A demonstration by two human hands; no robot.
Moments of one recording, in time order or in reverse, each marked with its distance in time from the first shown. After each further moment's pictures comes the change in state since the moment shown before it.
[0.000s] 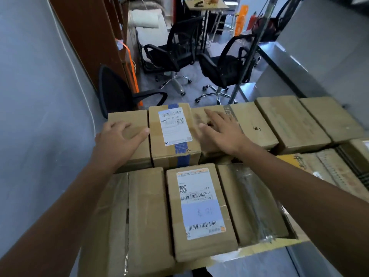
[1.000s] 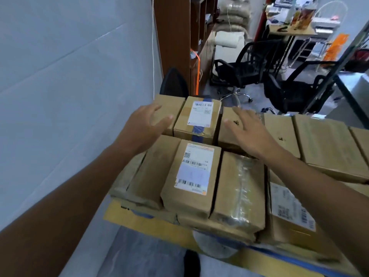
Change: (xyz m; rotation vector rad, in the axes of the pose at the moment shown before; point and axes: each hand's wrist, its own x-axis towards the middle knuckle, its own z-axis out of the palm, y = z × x) left_hand -0.139 0.055 -0.016 -0.033 0.227 0.029; right_hand -0.045 0.006 -0.034 0.085 -0.047 -0.306
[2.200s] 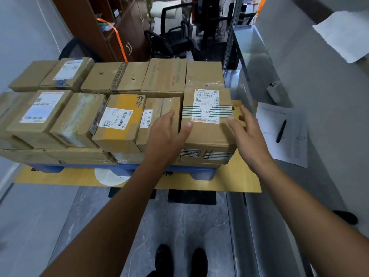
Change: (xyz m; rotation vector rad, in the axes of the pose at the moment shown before) left_hand -0.268 0.359 0.323 -0.255 -0.080 0.094; right_hand -0.345 0.310 -0.224 0.548 0.289 0.330
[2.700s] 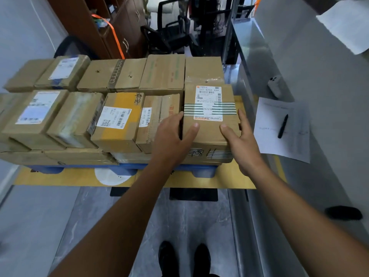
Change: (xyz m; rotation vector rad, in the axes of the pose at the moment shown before) left_hand 0.003 0.001 0.015 0.064 -0.060 0.038; right_hand 0.000 0.028 0.022 0.191 -0.023 0.055
